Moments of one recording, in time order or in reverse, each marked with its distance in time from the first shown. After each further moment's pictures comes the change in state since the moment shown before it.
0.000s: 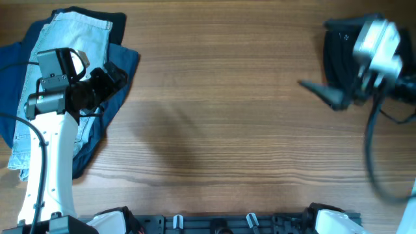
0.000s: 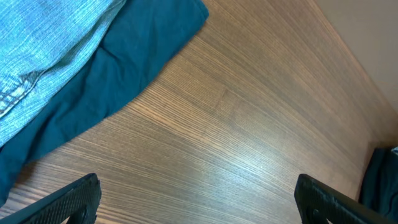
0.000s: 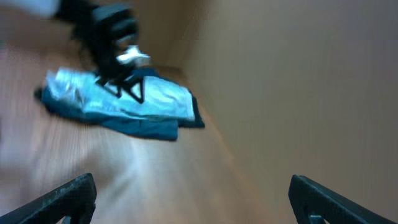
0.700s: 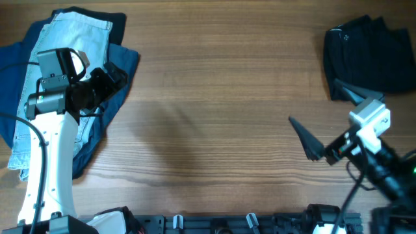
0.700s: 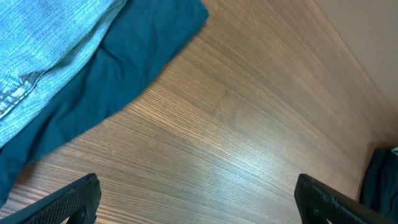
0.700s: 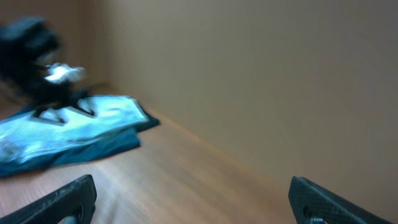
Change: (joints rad) left arm 0.000 0.000 0.000 0.001 -0.002 0.000; right arm 0.107 -0.709 -0.811 0.666 0.551 0.899
